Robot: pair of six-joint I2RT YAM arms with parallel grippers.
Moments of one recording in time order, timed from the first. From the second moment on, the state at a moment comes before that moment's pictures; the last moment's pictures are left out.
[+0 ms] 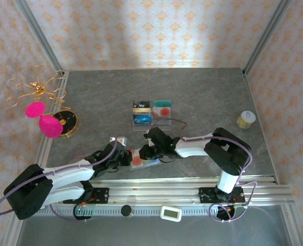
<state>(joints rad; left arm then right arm) -0.71 1.09 0.23 0.05 0.00 -0.78 0.95 1.76 0.80 0.08 -0.36 0.83</state>
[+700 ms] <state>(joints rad) -0.71 1.08 0.24 0.02 0.01 -0.75 0.95 1.66 0.70 0.09 -0.26 0.88</state>
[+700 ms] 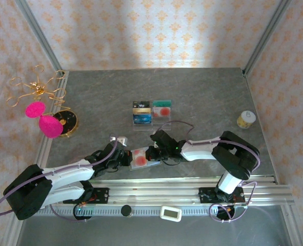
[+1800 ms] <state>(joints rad) -0.78 1.21 0.31 0.05 0.00 -0.75 0.95 1.65 0.68 0.14 -0.28 0.87</state>
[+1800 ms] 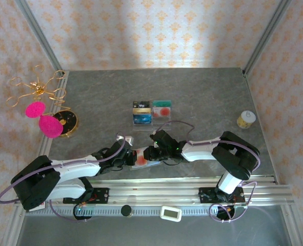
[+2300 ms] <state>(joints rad) -0.78 1.19 0.31 0.04 0.00 -0.75 0.94 1.66 0.68 0.15 -0.30 0.92</state>
